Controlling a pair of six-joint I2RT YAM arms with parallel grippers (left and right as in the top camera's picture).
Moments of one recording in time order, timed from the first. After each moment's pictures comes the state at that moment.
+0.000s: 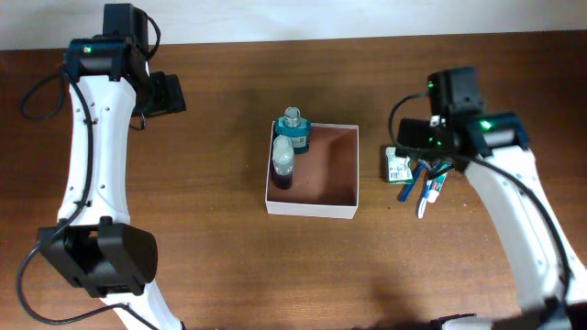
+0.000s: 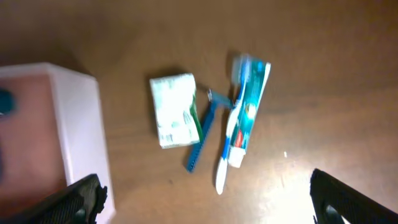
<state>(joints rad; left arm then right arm) 0.00 1.98 2.12 -1.39 -0.20 -0.23 0.12 1.53 1.42 -1.09 0.18 0.30</state>
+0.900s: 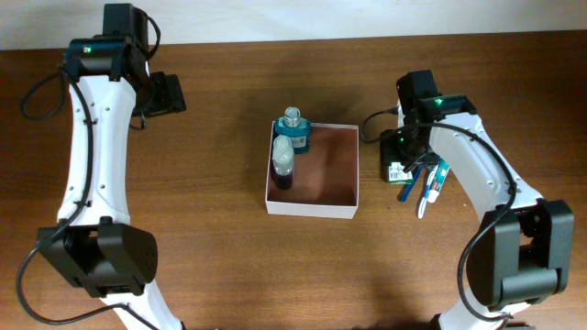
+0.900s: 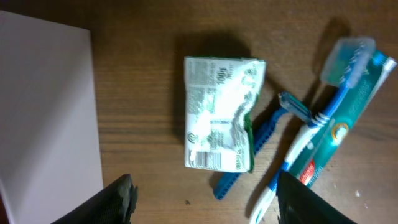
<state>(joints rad) 0.00 1.98 2.12 -1.39 -0.20 -0.23 0.12 1.83 1.42 -0.99 0.03 0.17</state>
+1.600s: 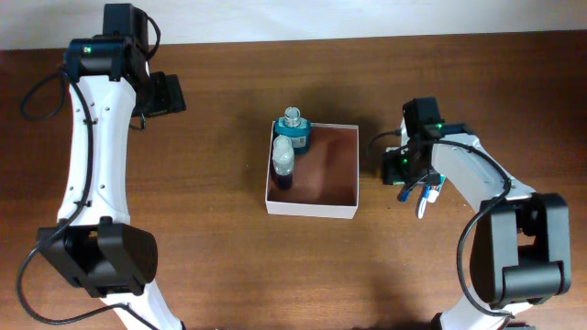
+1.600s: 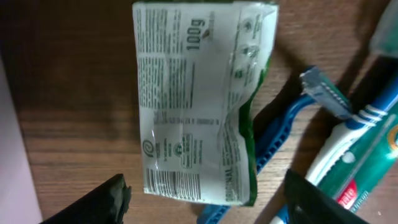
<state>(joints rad) 0.00 1.98 2.12 -1.39 -0.20 -0.23 0.07 1.83 1.18 -0.76 0.00 0.13</state>
